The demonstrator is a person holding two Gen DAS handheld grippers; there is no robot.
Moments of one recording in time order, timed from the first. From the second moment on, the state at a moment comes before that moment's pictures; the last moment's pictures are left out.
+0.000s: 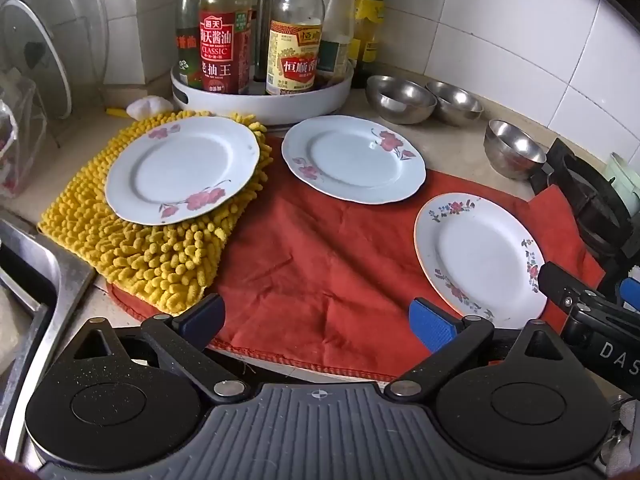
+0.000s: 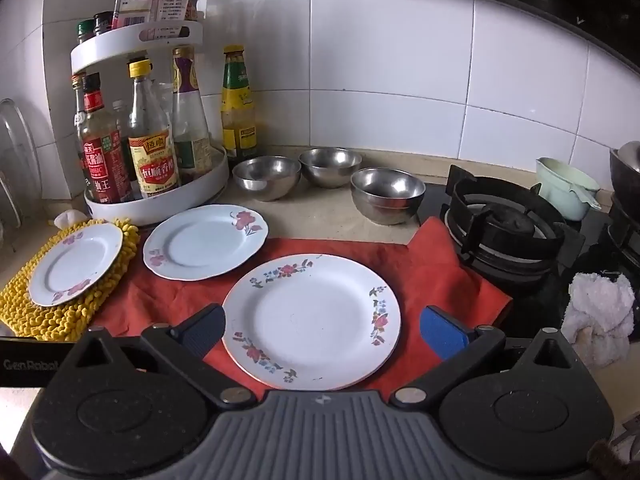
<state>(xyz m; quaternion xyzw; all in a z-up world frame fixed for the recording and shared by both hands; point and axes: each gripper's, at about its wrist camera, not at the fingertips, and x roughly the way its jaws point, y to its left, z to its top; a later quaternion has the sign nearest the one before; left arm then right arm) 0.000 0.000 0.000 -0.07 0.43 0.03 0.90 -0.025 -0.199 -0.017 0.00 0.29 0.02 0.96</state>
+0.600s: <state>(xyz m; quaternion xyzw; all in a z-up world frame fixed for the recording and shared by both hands) -0.002 -0.007 0.000 -0.05 0.43 0.03 0.90 -0.030 -0.196 -0.017 0.00 0.30 0.03 0.95</state>
